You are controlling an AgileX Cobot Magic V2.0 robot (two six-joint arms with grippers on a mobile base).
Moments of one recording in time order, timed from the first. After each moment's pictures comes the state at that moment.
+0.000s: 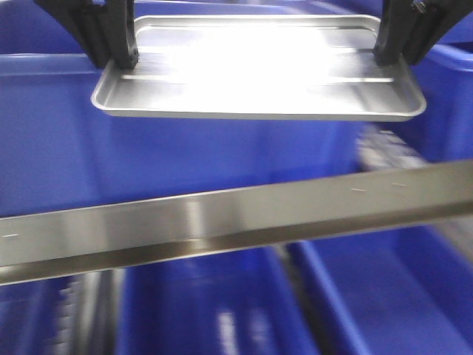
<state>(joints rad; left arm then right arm) -0.71 1.59 -1.50 0.16 1.12 -0.60 0.45 1.44 -1.29 -0.13 0.98 0.49</state>
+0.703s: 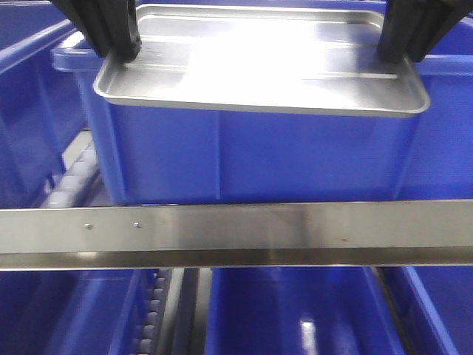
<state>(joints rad) -0.71 1.58 -1.51 0.15 1.13 -0.60 0.45 1.44 -1.29 -0.14 0.98 0.49</state>
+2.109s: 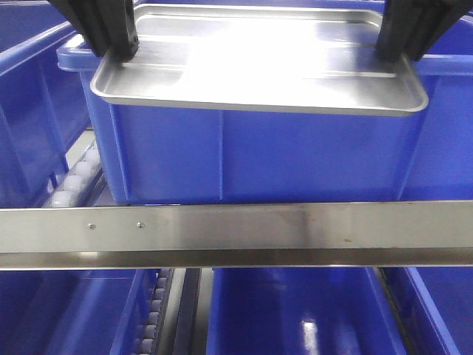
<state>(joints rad) -0.71 1.58 -1.51 0.15 1.13 -0.60 0.45 1.44 -1.29 -0.13 0.98 0.49</state>
